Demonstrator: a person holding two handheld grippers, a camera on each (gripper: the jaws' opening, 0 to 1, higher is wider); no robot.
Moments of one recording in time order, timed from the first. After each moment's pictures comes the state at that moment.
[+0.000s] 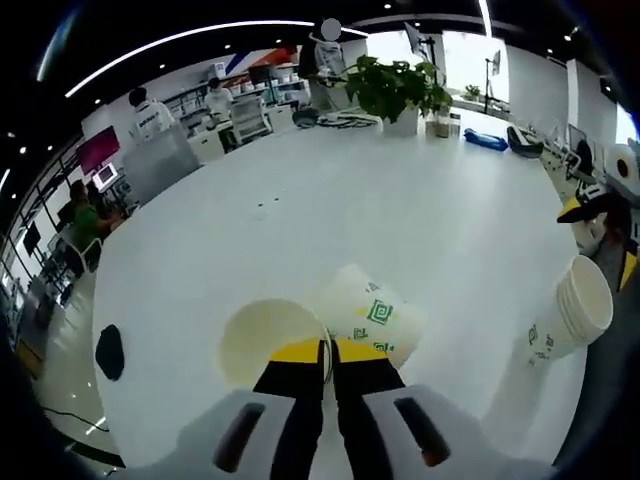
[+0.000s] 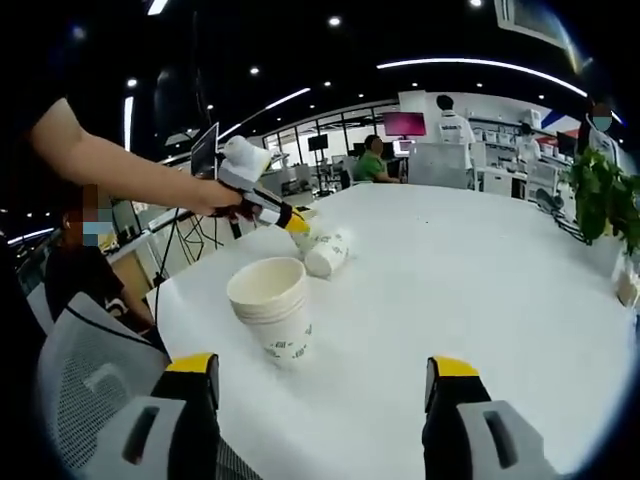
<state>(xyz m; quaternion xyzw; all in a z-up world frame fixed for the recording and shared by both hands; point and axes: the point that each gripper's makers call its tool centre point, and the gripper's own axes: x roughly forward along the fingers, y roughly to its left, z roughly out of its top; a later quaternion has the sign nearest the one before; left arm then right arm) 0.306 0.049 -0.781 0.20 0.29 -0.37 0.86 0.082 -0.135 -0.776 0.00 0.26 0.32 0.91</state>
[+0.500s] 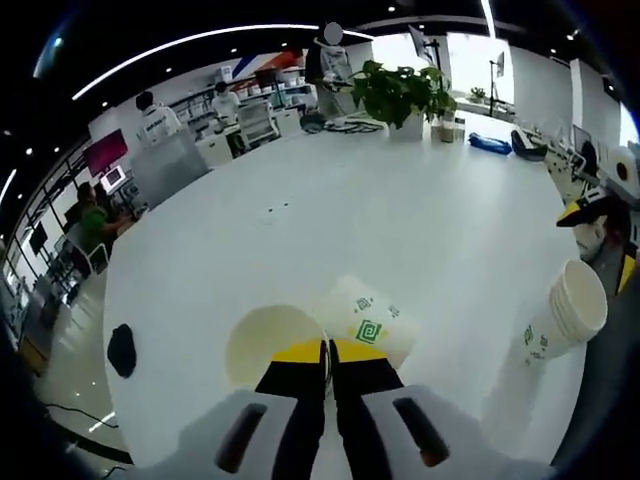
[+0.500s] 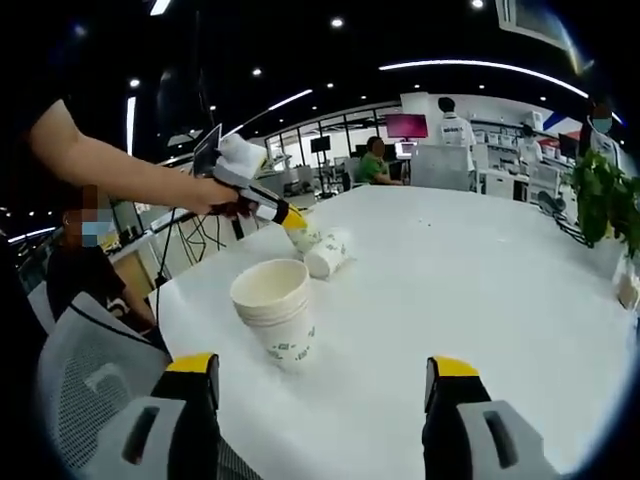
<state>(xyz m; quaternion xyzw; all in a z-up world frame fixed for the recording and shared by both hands) 0.300 0.056 -0.765 0.20 0.28 -0.36 0.87 0.080 -0.132 -0.772 -0.01 0.25 0.33 0.91</state>
